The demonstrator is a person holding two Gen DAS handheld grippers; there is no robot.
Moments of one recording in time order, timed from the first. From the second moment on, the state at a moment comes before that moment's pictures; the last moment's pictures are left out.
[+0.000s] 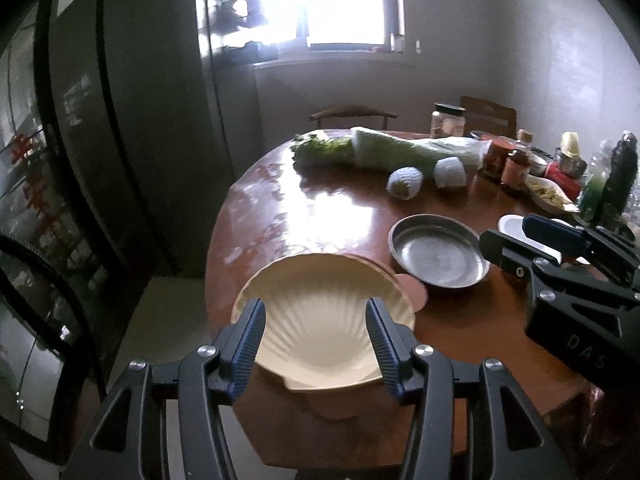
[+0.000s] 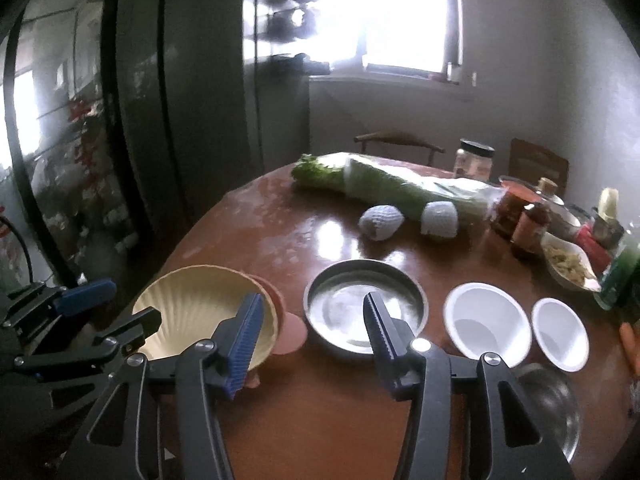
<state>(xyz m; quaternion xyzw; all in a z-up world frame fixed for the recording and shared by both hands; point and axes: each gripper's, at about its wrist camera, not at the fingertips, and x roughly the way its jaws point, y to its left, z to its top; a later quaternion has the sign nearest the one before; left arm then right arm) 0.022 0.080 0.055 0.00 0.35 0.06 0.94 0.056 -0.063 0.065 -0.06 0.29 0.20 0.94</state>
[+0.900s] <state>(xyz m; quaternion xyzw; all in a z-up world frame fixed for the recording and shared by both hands) 0.140 0.031 0.056 0.04 0.40 -0.02 0.91 0.079 -0.133 0.044 0.02 0.33 0.12 0.94</state>
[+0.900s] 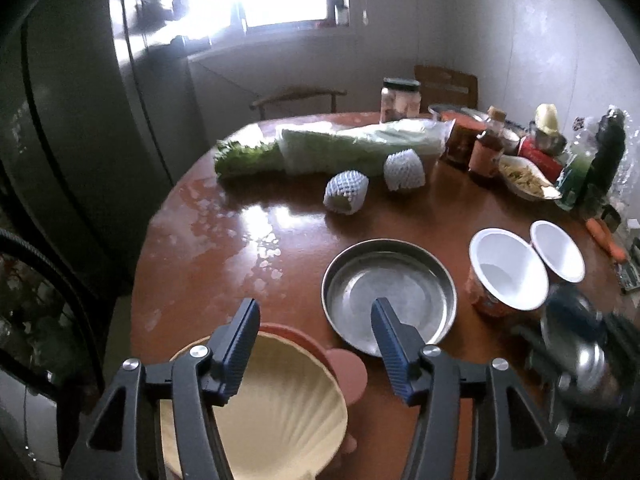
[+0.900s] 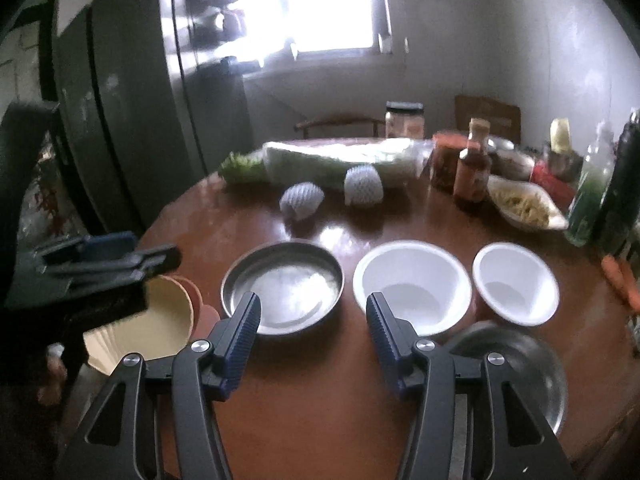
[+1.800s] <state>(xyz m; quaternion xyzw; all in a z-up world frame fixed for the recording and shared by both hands) 0.226 0.026 -0.024 0.02 0.49 -0.03 0.87 0.154 -0.115 -0.030 0.08 0.42 0.10 0.90</state>
